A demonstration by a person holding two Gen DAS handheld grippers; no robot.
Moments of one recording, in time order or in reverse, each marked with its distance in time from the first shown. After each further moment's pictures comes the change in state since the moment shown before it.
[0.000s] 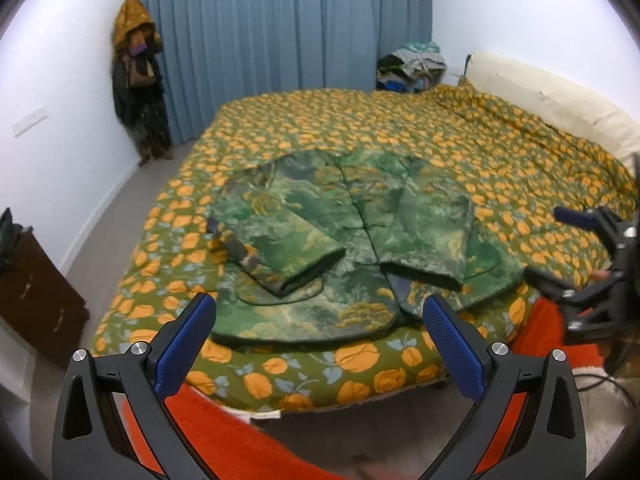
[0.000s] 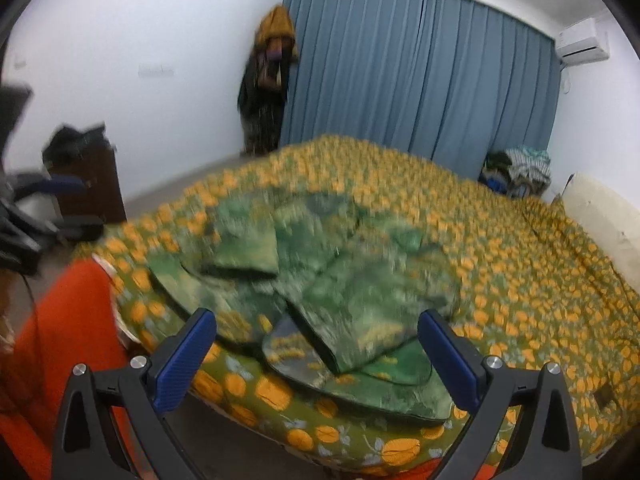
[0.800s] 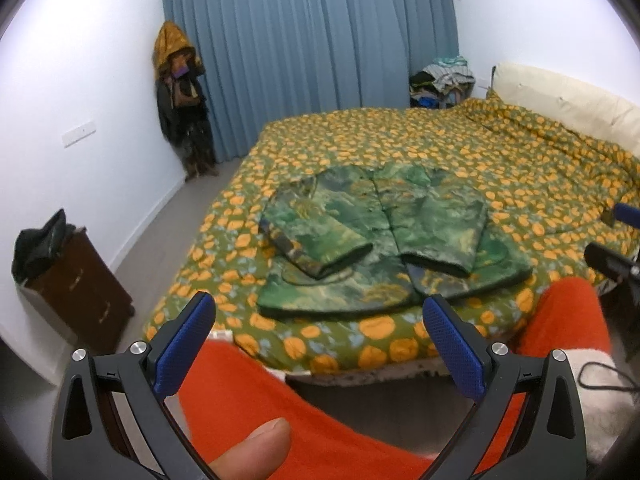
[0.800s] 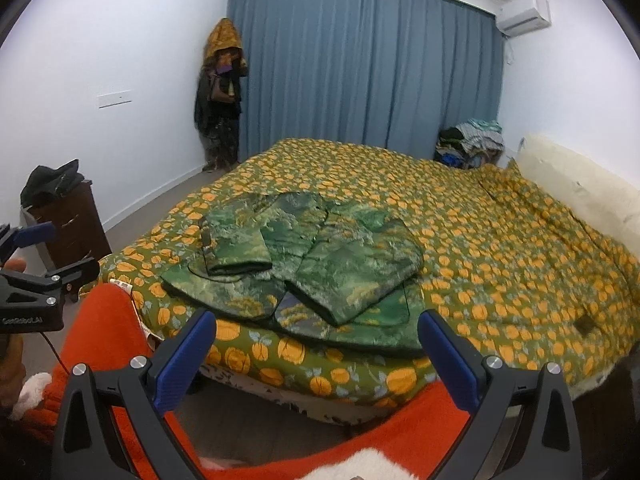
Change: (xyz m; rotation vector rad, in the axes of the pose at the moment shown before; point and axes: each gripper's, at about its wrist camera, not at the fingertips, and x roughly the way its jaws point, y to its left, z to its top) left arm -0.094 -0.007 -0.036 -0.009 -0.086 0.170; right arm -0.136 0.016 -0.011 0.182 -0.053 -0.080
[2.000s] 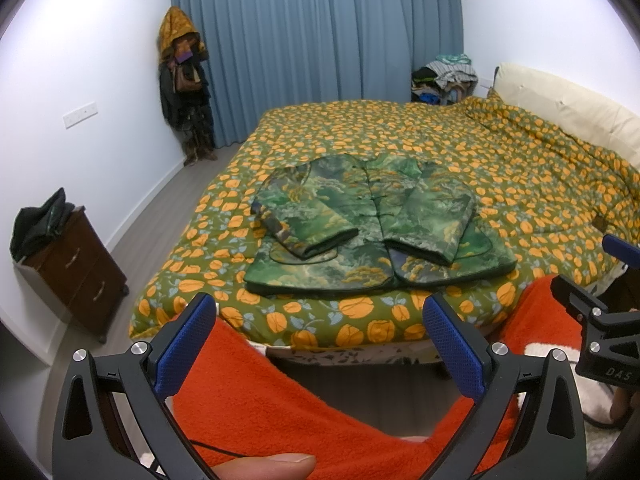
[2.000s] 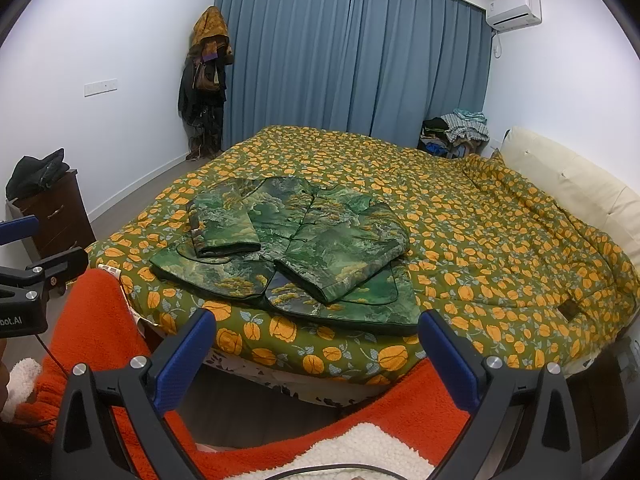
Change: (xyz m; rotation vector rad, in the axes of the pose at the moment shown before) left arm -0.021 -0.041 -0.019 -0.055 0.047 -0.013; right arm -0.013 0.018 -0.026 0.021 0.051 -0.092
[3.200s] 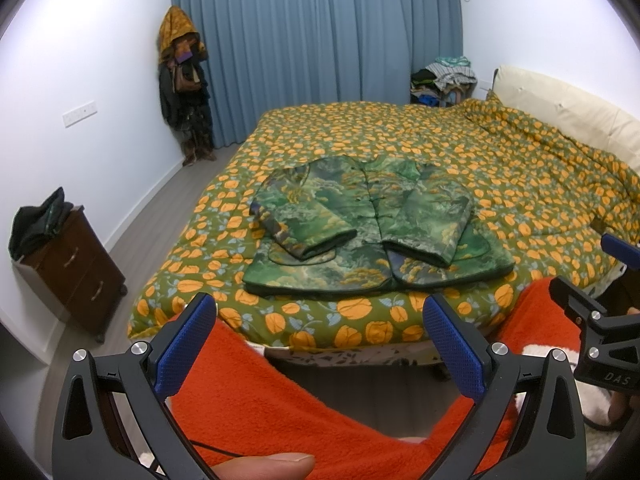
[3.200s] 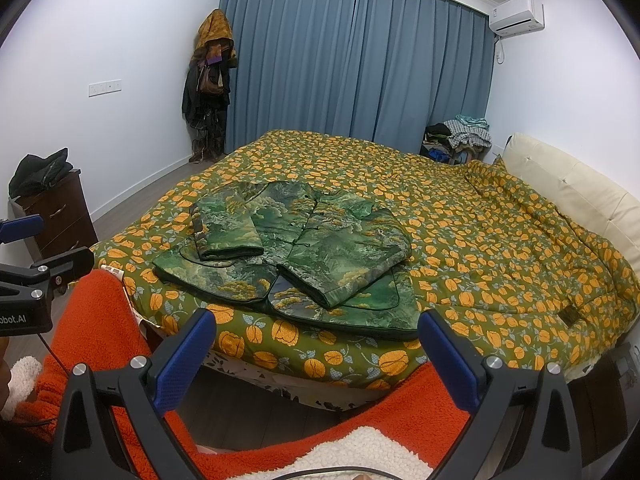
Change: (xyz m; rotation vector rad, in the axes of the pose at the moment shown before) left arm 0.003 0.004 0.003 -0.004 -0.001 -0.002; right arm -0.004 0.001 0.003 -0.014 -0.018 0.003
